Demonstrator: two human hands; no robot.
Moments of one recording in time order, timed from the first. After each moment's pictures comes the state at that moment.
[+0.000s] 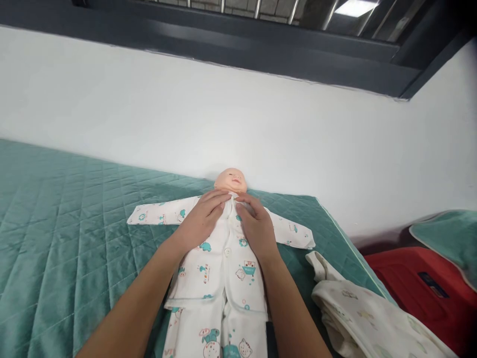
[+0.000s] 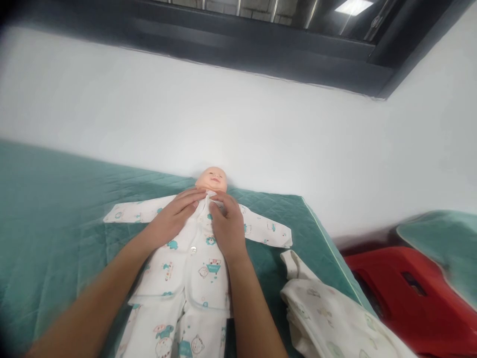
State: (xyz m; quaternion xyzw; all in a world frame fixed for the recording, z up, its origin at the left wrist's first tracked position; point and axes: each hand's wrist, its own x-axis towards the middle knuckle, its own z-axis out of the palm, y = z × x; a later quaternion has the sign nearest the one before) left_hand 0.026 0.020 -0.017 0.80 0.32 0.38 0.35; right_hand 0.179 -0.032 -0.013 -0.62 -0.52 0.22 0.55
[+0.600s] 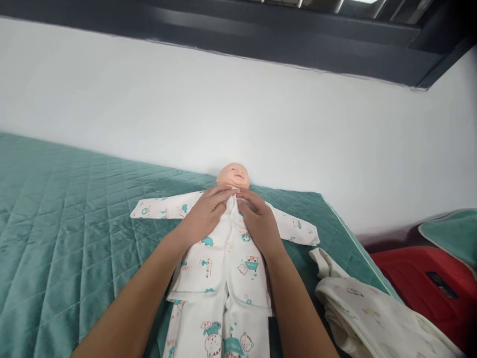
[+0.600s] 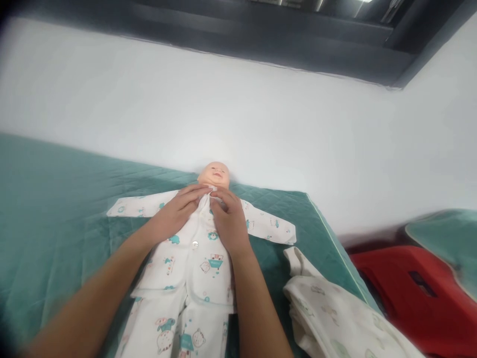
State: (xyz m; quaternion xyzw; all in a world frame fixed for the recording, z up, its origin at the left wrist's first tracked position) left_hand 0.024 0.019 -0.013 0.83 0.31 0.34 0.32; right_hand 0.183 -0.029 -0.015 -0.59 -0.55 0.25 0.53
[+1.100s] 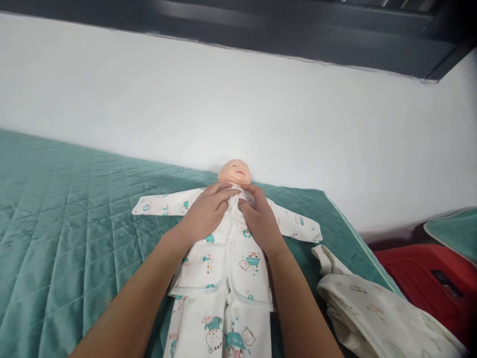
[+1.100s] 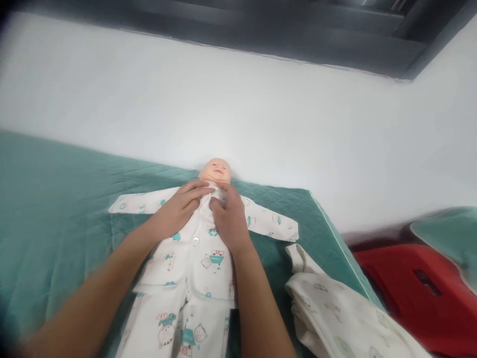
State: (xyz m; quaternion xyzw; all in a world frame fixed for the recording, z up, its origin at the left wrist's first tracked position) left_hand 0.025 0.015 -0.012 0.84 0.35 0.31 0.28; right_hand 0.181 -0.033 -0.010 -0.63 -0.54 0.27 0.49
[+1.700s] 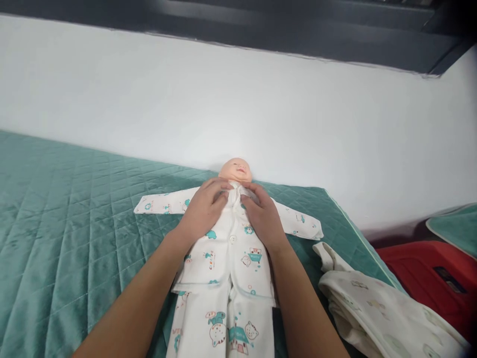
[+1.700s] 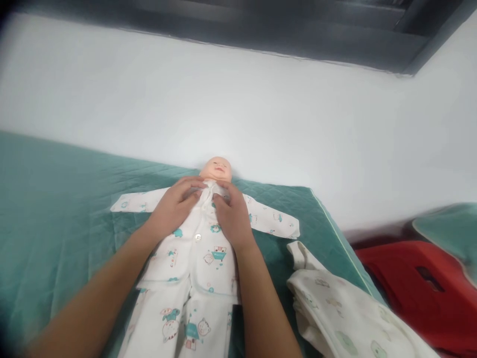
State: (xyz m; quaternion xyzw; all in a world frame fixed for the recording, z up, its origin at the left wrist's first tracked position) left_hand 0.026 0.016 -0.015 0.78 0.35 0.42 0.30; right_hand 0.184 -0.027 -0.013 -0.62 -0.53 0.25 0.51
